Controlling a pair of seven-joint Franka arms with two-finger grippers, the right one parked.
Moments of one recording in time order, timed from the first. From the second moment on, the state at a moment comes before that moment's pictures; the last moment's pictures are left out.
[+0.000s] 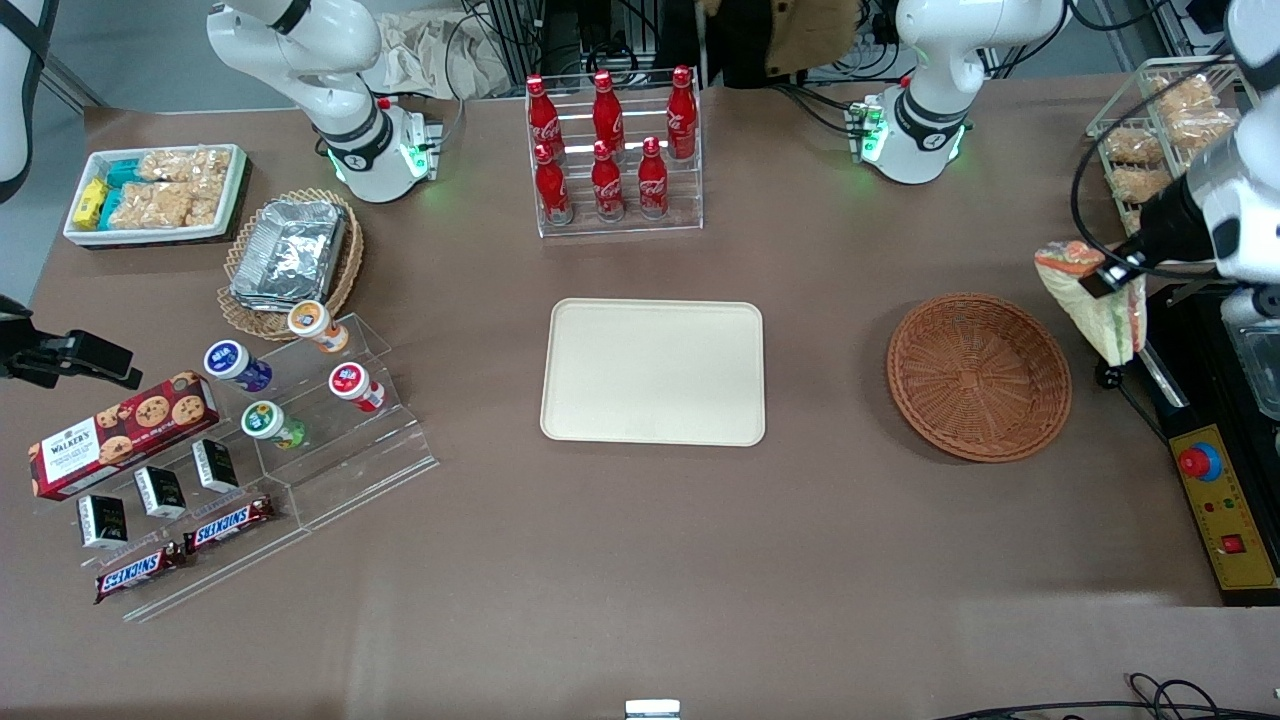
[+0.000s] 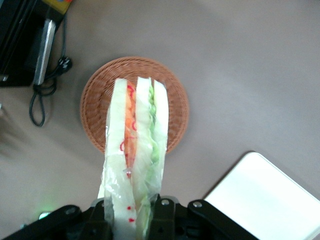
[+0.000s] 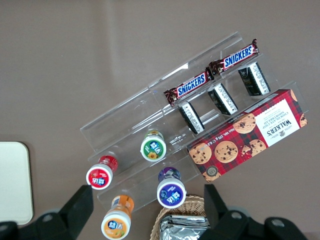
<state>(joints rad) 0.04 -0.07 -0.13 -1.66 -0.02 1.57 -0.65</state>
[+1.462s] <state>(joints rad) -0.10 0.35 -0.65 -1.94 0.25 2.25 -0.94</state>
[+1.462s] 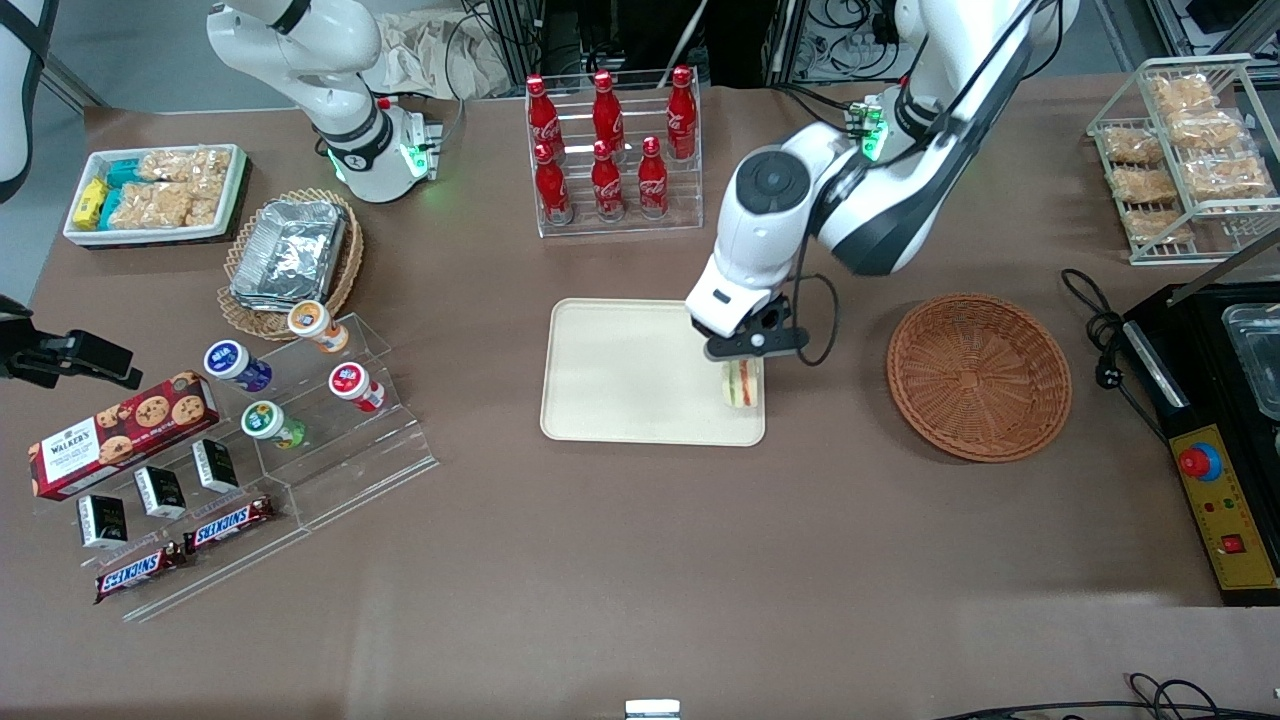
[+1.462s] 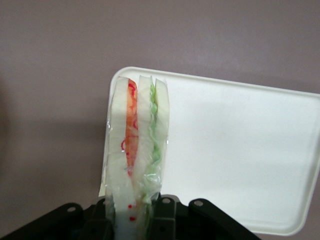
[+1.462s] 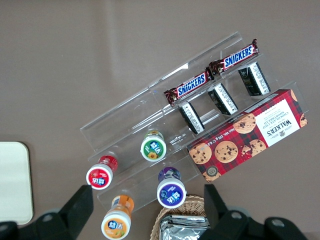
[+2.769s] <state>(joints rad) -0.10 0.49 -0.65 -2.02 0.55 2.42 -1.12</state>
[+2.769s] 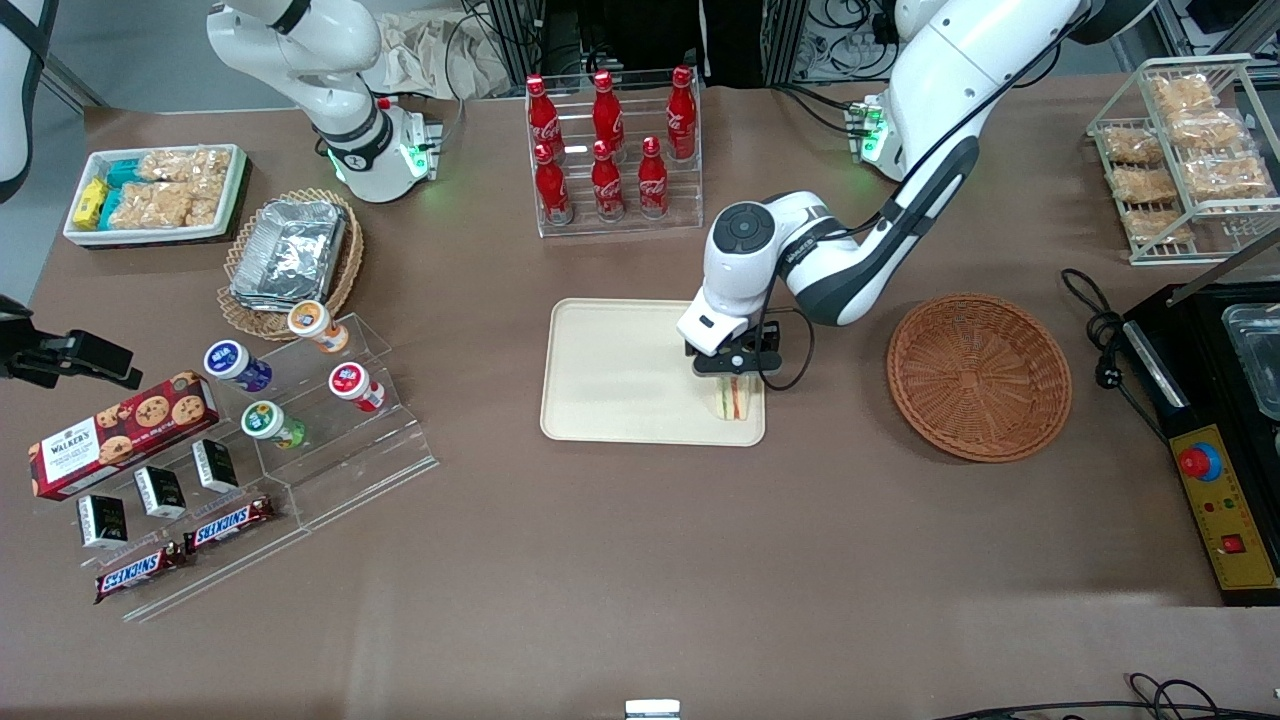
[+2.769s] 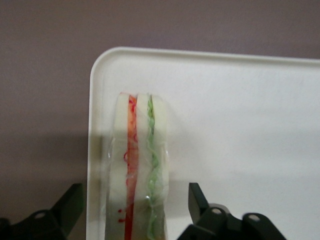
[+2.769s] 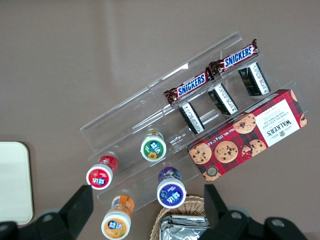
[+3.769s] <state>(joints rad) 0.04 0.15 -0.55 -1.43 0.14 1.60 -0.81</state>
